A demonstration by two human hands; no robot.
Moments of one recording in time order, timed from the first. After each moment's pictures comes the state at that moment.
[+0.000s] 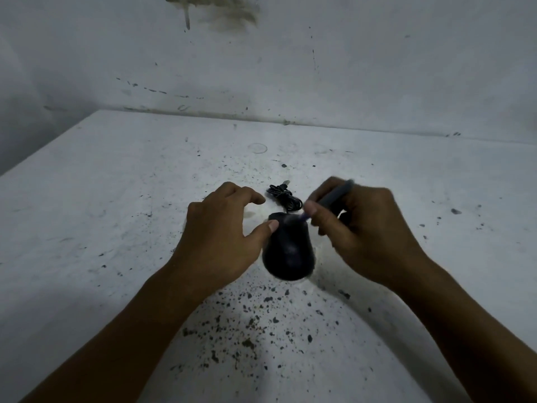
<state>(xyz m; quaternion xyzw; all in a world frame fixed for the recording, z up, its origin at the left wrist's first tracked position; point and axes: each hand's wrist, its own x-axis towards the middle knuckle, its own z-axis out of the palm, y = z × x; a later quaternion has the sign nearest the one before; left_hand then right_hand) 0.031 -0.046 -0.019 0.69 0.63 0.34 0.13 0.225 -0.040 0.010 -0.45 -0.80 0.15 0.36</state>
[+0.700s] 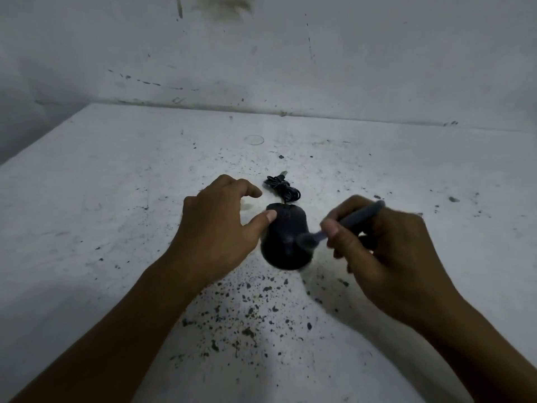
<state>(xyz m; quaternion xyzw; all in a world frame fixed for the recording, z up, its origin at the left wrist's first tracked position) 0.030 -0.045 -0.022 0.69 0.63 0.34 0.15 0.238 -0.078 -0.005 -0.47 -0.78 0.16 0.38</state>
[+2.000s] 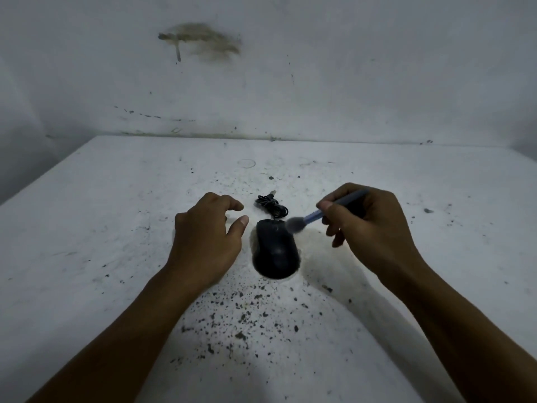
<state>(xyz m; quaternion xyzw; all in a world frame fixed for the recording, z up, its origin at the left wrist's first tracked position) 0.026 -0.040 -0.030 0.67 0.64 0.37 0.09 0.249 -0.049 0.007 -0.50 -0.65 0.29 0.49</state>
